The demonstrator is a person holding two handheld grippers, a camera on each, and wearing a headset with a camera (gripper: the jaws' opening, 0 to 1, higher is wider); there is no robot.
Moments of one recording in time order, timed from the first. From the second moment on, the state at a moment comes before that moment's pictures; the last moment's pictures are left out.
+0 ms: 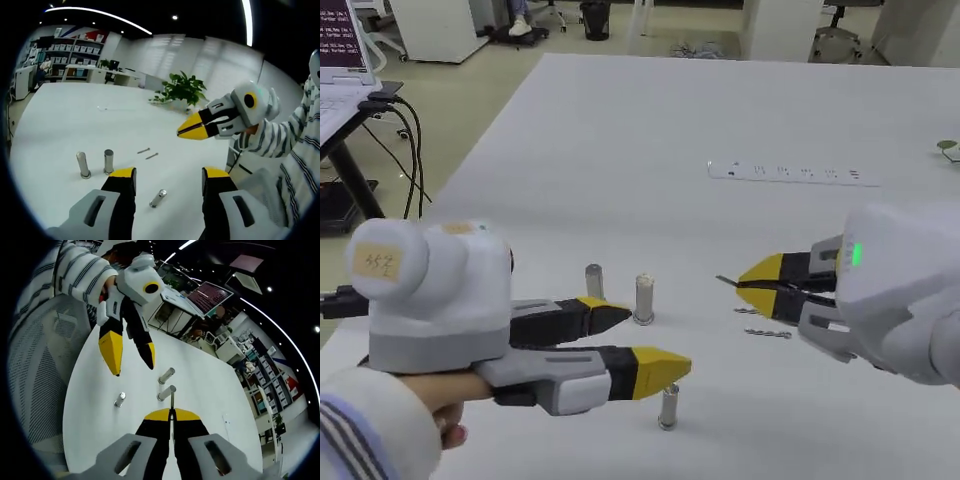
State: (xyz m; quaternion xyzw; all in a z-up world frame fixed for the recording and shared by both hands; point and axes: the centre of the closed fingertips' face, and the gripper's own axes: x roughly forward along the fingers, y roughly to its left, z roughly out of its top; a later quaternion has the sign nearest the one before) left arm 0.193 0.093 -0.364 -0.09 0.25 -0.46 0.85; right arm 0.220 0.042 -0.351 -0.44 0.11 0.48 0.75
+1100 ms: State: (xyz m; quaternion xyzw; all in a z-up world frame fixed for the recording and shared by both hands) left arm 0.196 0.078 -0.359 -0.12 0.23 -0.48 0.84; right arm 0.192 0.072 -0.370 -0.49 0.09 0.50 0.71
